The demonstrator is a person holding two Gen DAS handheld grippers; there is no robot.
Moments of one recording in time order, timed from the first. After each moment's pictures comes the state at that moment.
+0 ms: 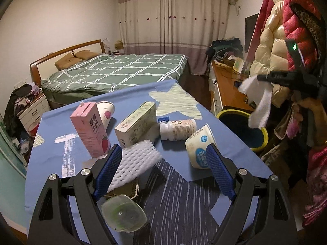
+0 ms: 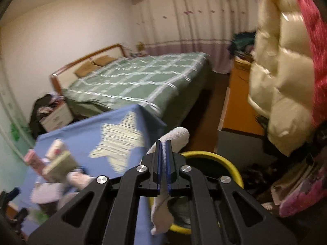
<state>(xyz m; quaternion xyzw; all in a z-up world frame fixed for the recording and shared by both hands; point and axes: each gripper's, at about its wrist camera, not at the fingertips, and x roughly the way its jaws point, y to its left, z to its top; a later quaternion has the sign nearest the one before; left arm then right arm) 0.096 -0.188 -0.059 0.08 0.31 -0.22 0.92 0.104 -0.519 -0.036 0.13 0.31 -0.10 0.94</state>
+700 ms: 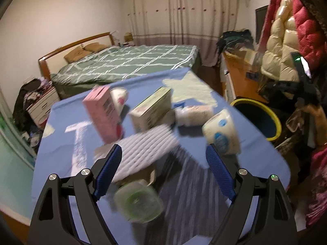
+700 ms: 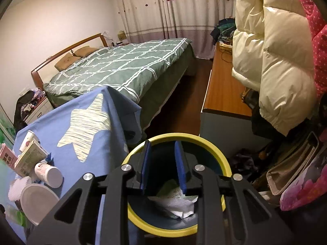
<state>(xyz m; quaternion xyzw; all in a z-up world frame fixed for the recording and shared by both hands) 0.097 -0.168 -0.078 0.09 0.34 -0.17 0.92 0.105 -0.545 -0.090 0.14 0.34 -0.14 0.92</state>
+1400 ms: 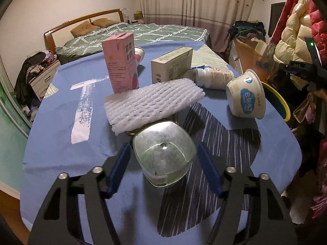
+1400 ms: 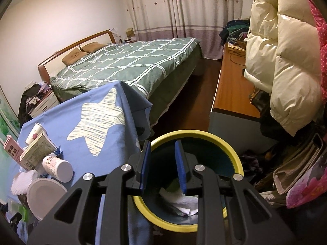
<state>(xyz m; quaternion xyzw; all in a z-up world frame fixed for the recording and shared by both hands) 0.093 -0.133 -0.129 0.06 0.41 -0.15 0.90 0.107 -0.521 -0.085 0.13 0.35 -0.11 0.92</state>
